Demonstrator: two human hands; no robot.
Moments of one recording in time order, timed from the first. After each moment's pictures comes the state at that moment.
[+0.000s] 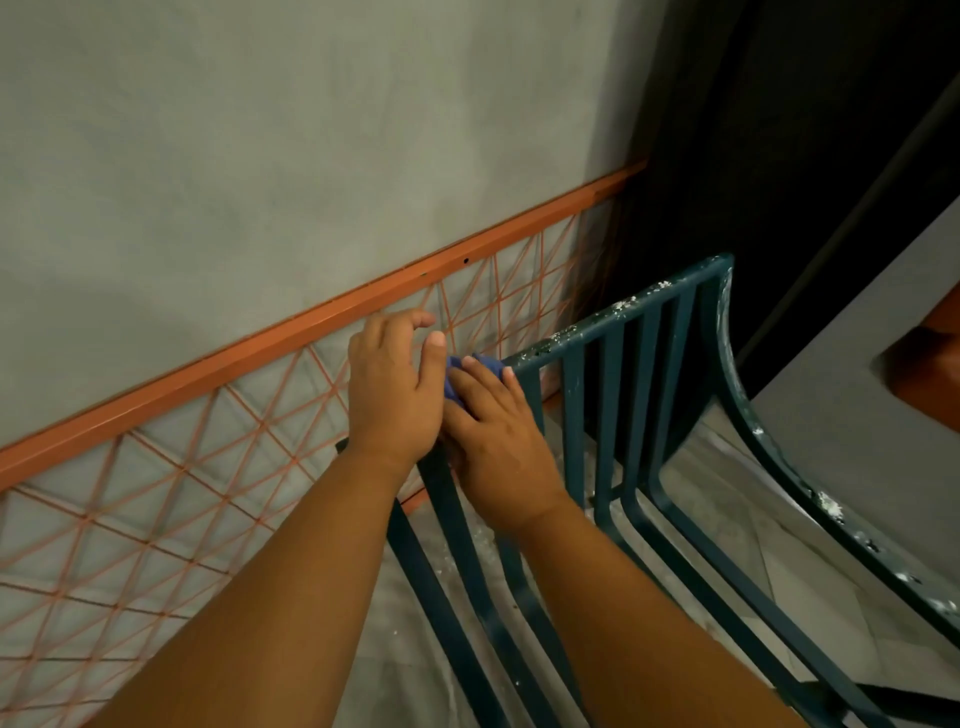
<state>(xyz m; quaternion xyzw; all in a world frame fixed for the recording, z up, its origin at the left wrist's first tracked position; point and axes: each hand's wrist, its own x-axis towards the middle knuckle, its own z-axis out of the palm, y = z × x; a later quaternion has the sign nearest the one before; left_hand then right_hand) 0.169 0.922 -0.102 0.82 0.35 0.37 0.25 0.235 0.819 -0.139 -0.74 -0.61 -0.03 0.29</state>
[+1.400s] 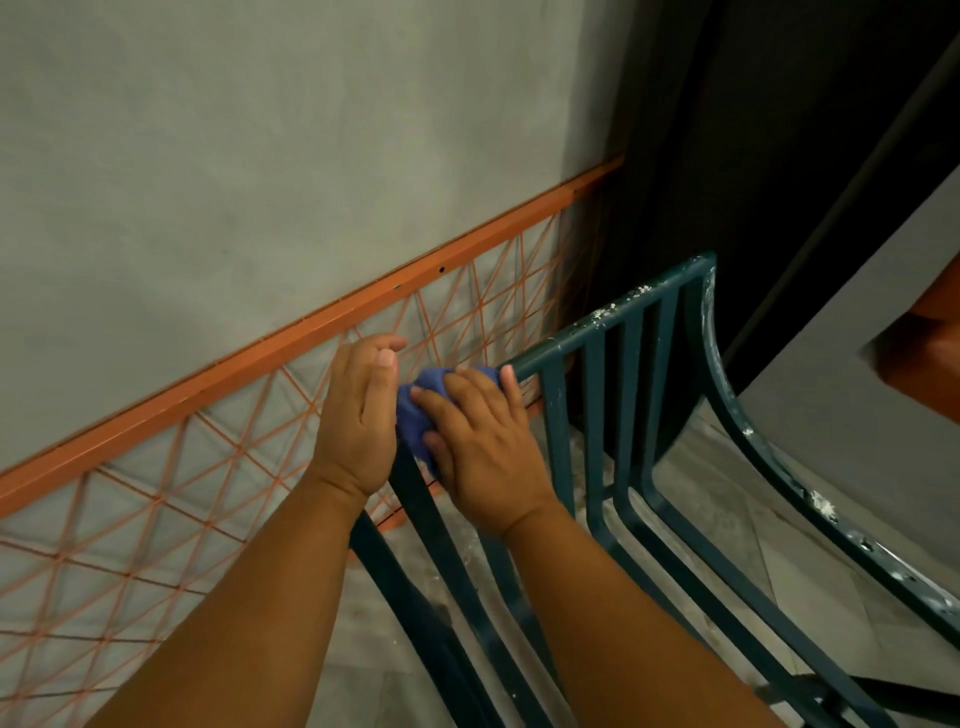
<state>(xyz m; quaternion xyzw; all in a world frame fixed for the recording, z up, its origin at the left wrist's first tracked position) 0.168 0.935 -0.110 0.80 0.29 0.34 0.40 0.264 0.825 -0.154 -0.75 -0.59 -0.08 0.29</state>
